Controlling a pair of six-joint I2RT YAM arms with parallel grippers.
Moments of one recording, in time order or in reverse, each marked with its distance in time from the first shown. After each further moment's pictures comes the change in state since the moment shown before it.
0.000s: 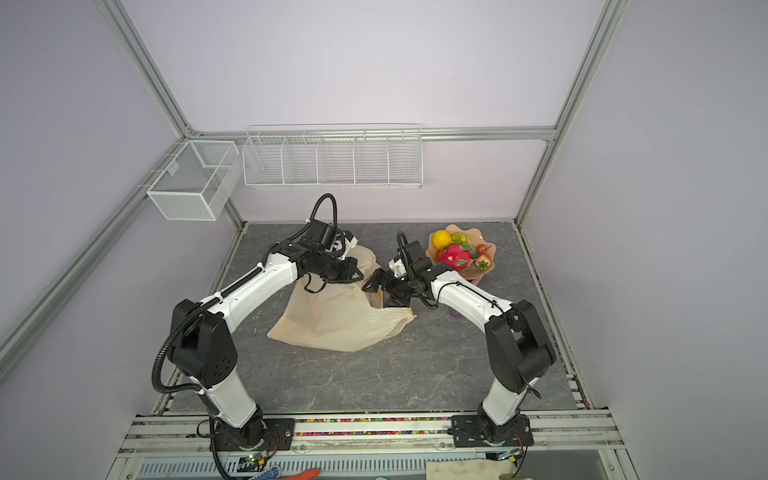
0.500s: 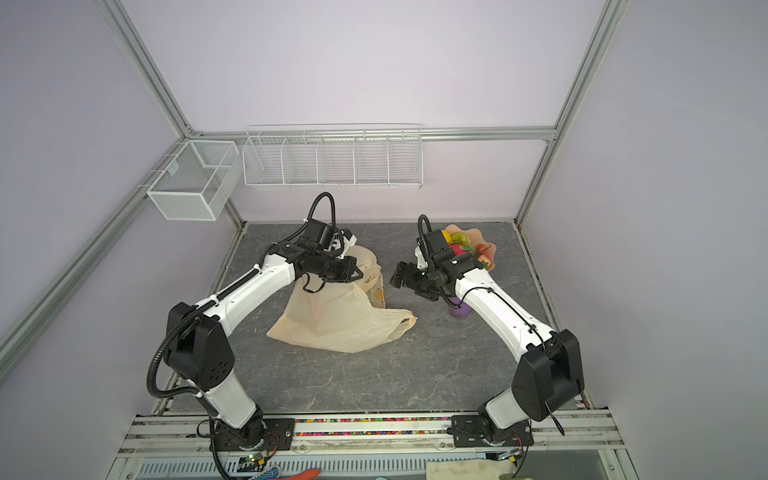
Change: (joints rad) left arm 0.000 -0.024 -0.010 0.014 0.000 0.000; right arm -0.084 -0.167 0.124 -0.329 0.304 -0.237
